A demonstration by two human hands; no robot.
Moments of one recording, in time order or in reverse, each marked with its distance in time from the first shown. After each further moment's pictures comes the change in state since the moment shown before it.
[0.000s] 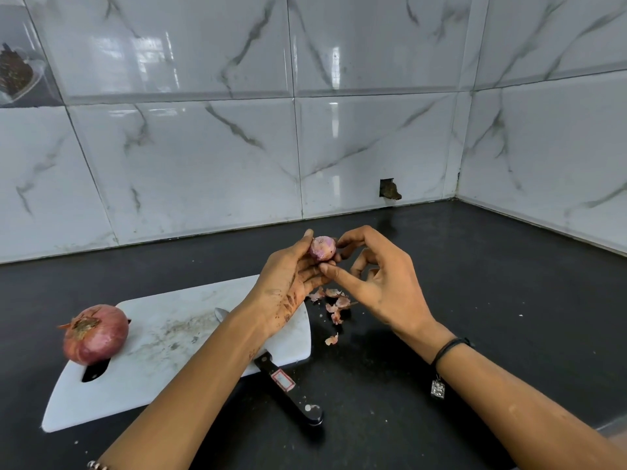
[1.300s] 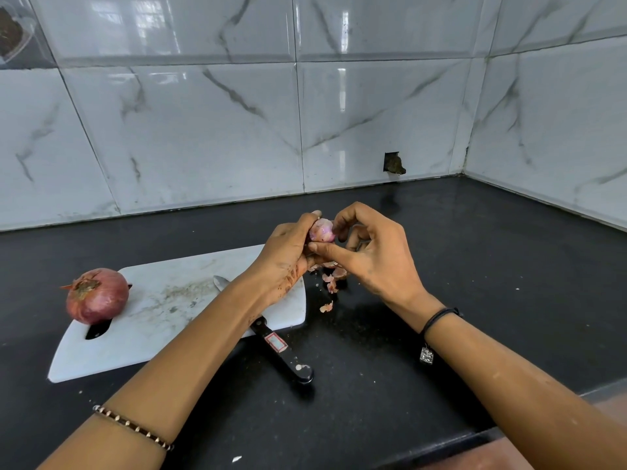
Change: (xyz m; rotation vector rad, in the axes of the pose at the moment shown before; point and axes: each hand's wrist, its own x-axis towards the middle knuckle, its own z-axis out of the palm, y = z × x) left_hand -0.004 -0.004 0.013 0.126 0.089 0.012; right_hand 0.000 0.000 0.006 0.027 -0.007 0.027
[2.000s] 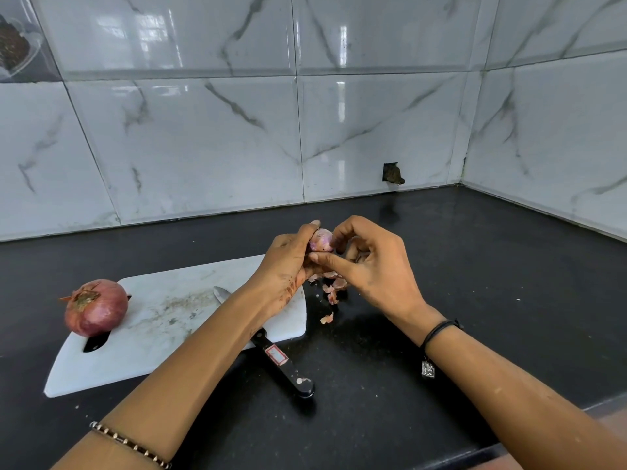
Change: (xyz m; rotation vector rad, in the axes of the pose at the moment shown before) left_hand 0.001 -0.003 -0.002 0.044 0.001 0.030; right_hand -0.002 0.000 0.001 0.003 -0.005 0.007
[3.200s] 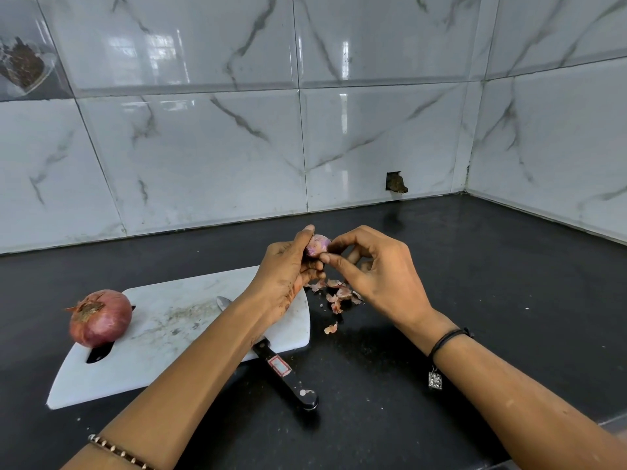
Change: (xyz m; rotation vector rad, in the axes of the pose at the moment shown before) left_hand 0.005 -0.002 -0.007 0.021 0.054 0.058; right_hand 0.004 0.005 -0.004 -0.146 -0.017 -0.078
